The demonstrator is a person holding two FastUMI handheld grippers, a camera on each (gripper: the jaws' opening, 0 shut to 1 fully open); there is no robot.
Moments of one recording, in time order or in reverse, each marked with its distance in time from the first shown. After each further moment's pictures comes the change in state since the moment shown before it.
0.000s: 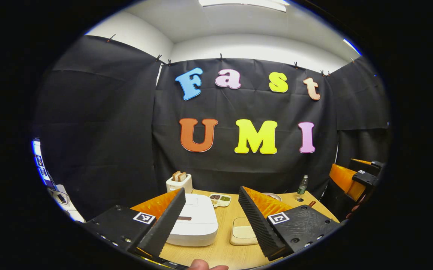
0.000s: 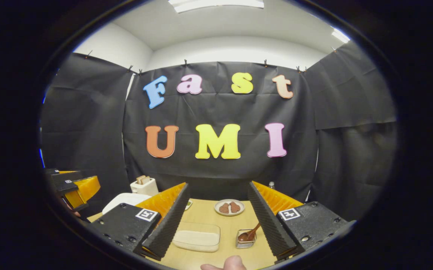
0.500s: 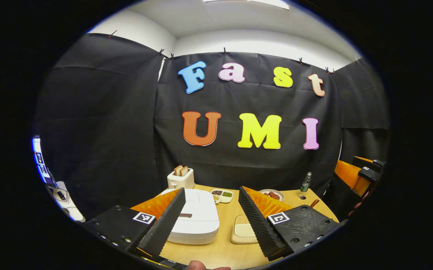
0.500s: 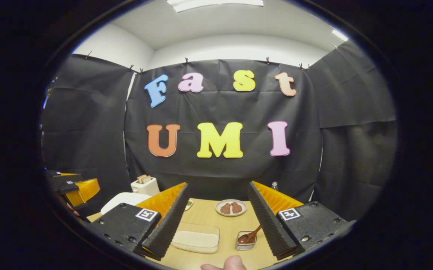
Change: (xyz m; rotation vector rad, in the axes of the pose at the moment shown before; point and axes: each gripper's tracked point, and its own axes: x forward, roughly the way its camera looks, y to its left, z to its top) left arm 0.017 0.006 -0.014 -0.006 0.056 0.022; right arm 0.020 -0.014 -0.004 0.004 0.006 0.025
